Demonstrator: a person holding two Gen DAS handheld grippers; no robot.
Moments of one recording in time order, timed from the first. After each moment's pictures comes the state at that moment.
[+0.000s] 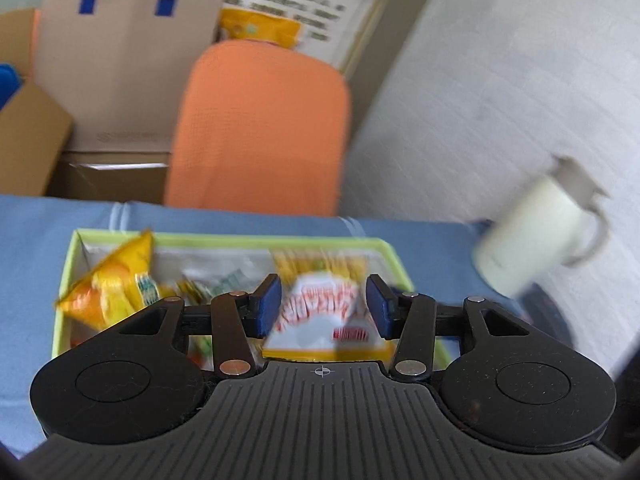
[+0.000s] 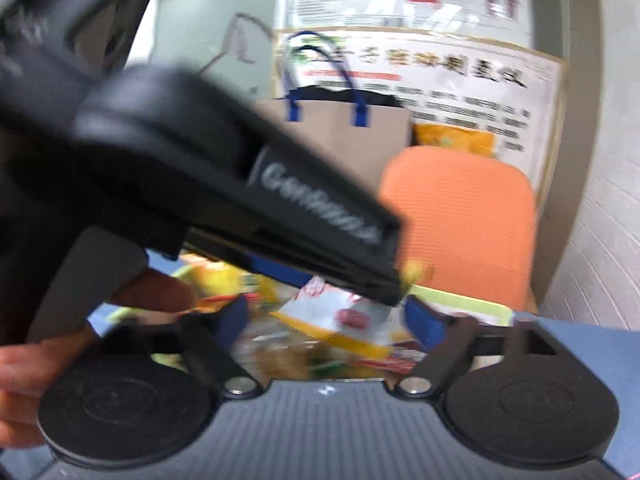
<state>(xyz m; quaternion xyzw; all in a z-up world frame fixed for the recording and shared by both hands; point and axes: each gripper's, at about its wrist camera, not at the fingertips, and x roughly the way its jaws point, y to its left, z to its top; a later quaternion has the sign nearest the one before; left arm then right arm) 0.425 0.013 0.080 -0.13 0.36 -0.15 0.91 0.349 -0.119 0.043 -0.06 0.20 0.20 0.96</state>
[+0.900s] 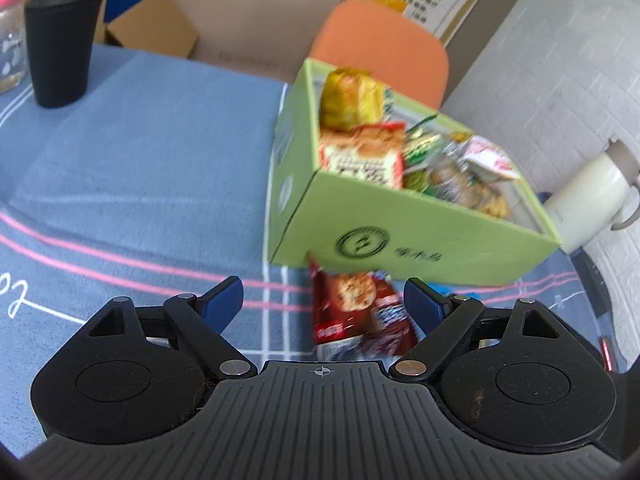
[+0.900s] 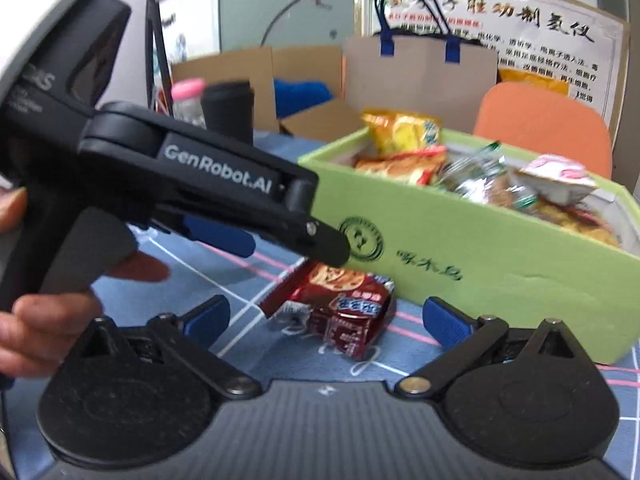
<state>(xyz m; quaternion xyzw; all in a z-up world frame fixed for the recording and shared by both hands) 0.288 0.134 -0.008 -0.18 0.40 -0.08 0.89 0.240 -0.021 -0.032 -0.09 0.28 0.31 0.91</state>
